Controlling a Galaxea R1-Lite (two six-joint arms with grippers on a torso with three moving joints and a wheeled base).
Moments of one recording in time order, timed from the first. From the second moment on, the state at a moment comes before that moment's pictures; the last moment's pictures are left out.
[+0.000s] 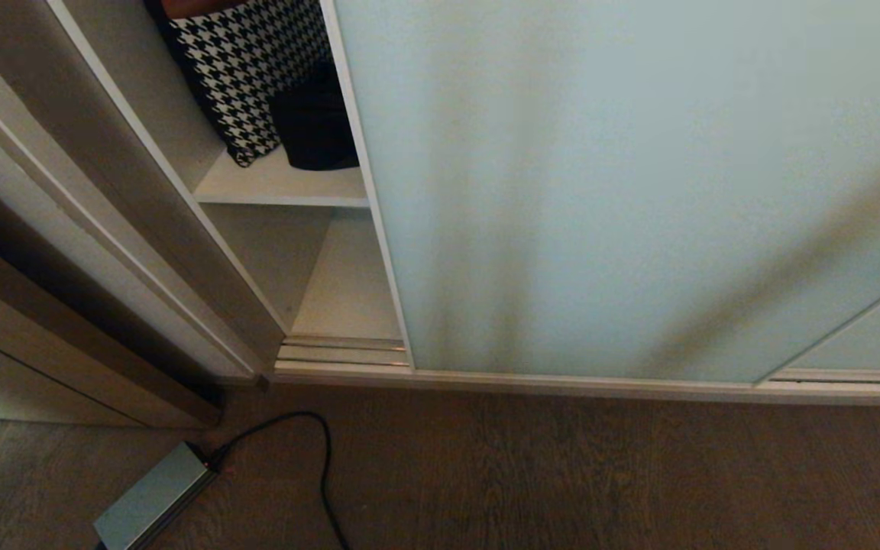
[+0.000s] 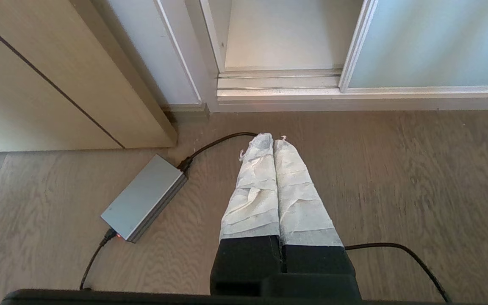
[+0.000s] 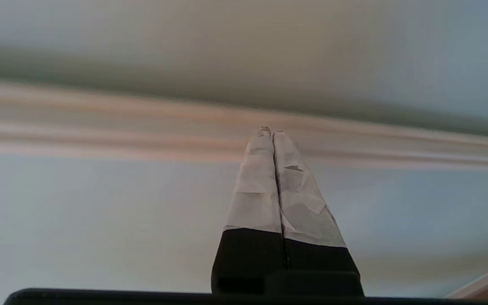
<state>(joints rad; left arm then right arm) 0.02 0.00 0.00 0.00 -0.03 0.10 -0.97 1.99 -1.60 -0.68 0.87 1.50</state>
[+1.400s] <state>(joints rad) 0.02 0.00 0.00 0.00 -0.03 0.10 -0.89 2.13 -1.69 -0.67 0.83 1.50</state>
